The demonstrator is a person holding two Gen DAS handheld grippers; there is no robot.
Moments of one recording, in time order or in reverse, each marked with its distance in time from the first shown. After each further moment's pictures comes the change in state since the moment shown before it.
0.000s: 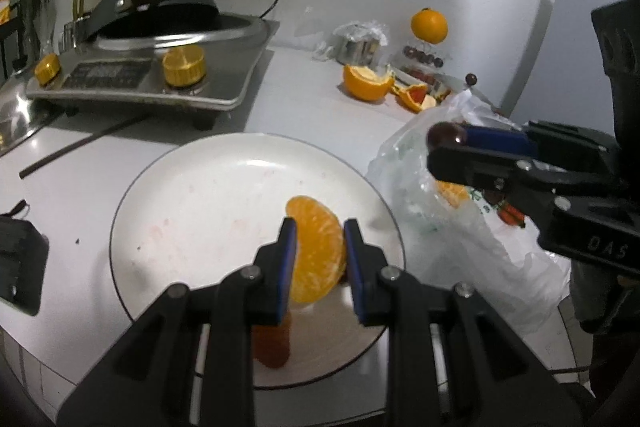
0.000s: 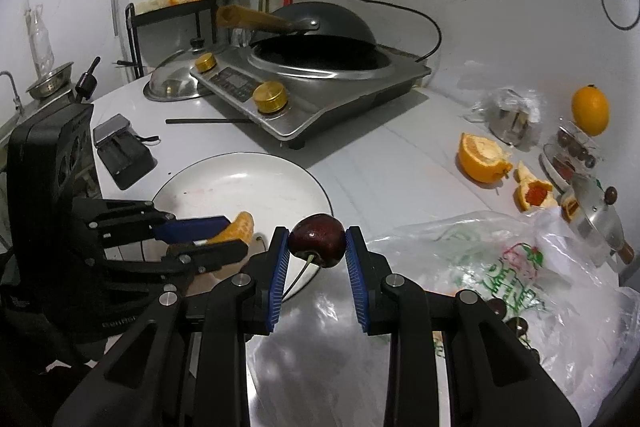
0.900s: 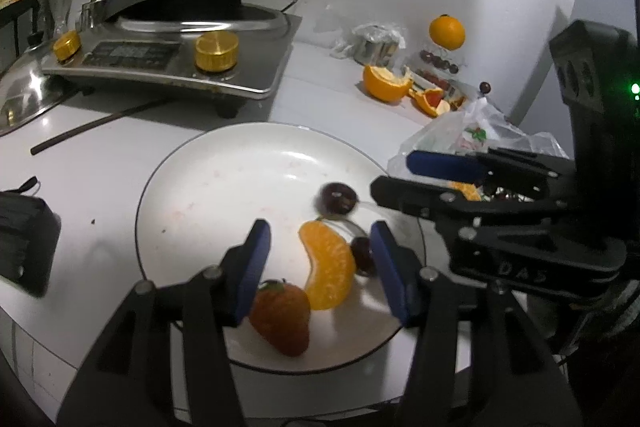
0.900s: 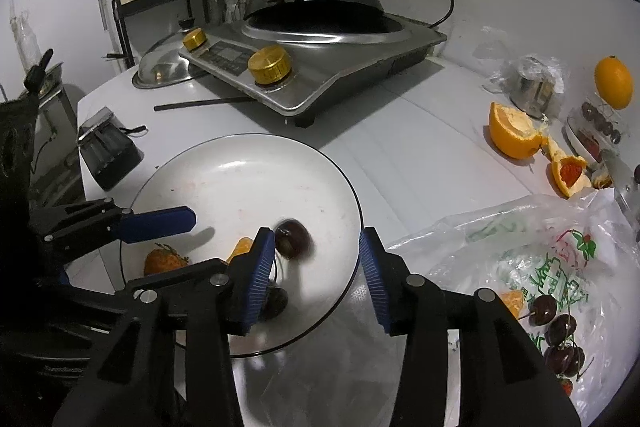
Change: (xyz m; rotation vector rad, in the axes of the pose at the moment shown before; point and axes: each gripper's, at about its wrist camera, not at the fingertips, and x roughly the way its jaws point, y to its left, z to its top) left arm -0.009 0.017 -0.003 -0.066 0.005 0.020; right arm 0.050 0.007 0.000 0.058 0.070 0.023
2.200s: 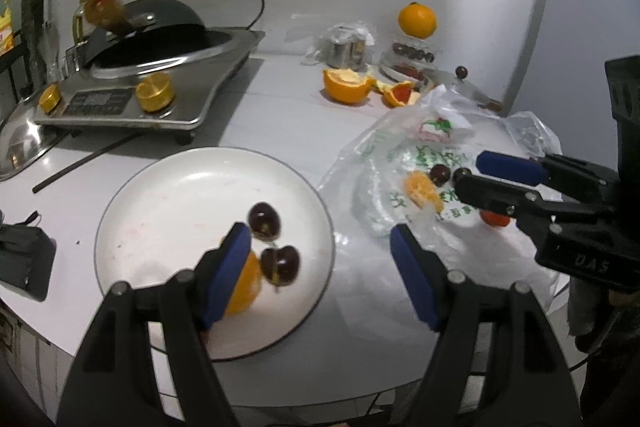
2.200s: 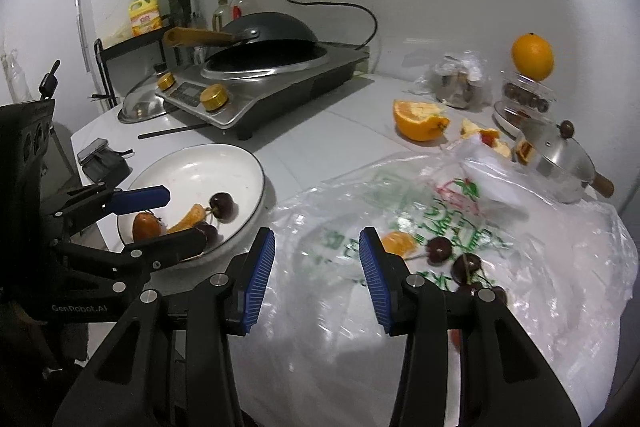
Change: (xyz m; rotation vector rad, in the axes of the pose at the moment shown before) left arm -0.003 -0.083 0.004 0.118 -0.013 0.053; right arm -0.095 -0.066 -0.057 0.106 -0.119 -0.079
